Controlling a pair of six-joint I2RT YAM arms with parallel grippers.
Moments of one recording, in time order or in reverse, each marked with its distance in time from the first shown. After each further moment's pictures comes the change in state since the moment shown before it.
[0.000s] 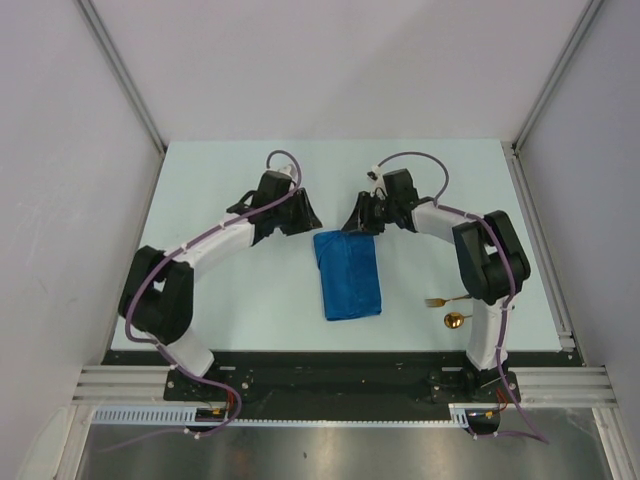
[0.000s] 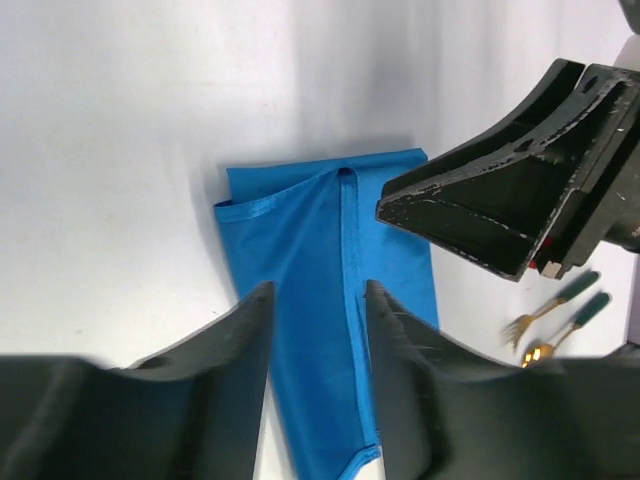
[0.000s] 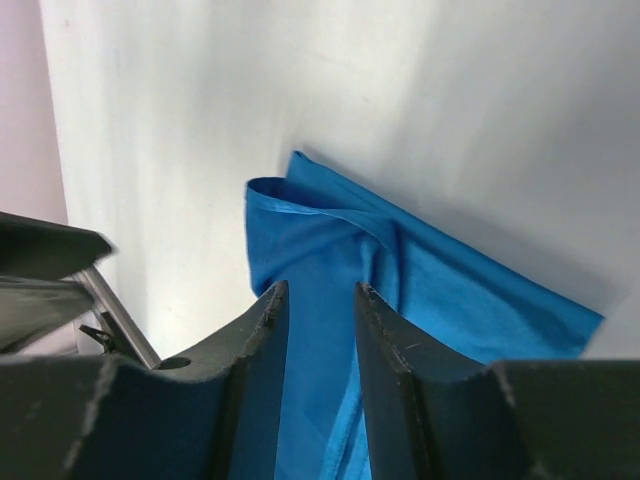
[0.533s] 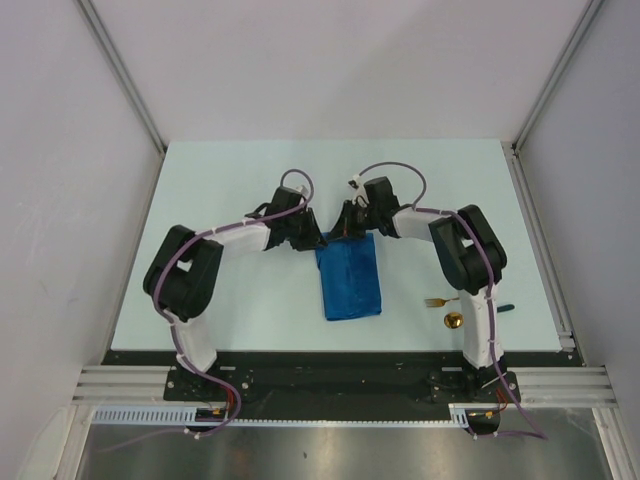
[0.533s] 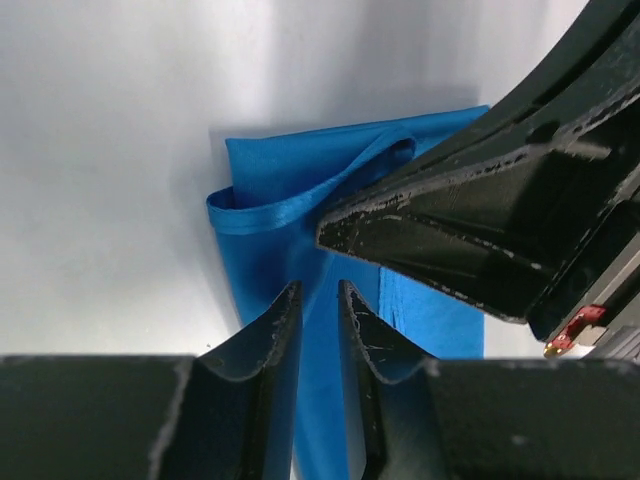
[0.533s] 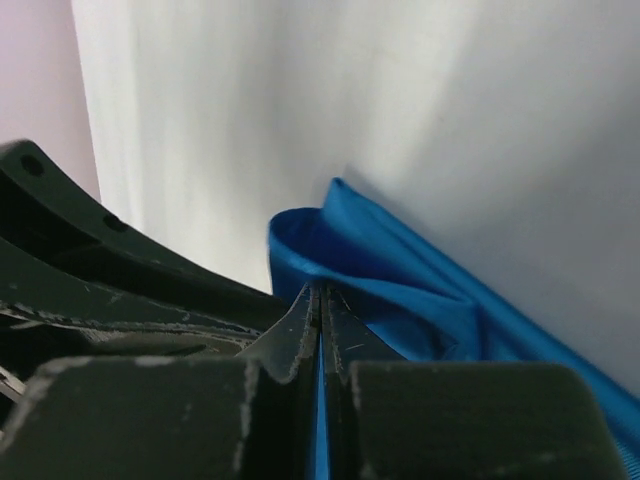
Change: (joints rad) left arm -0.005 0.182 -0.056 0.134 0.116 -0.043; right arm 0.078 0.143 0.062 0.134 -0.071 0.111
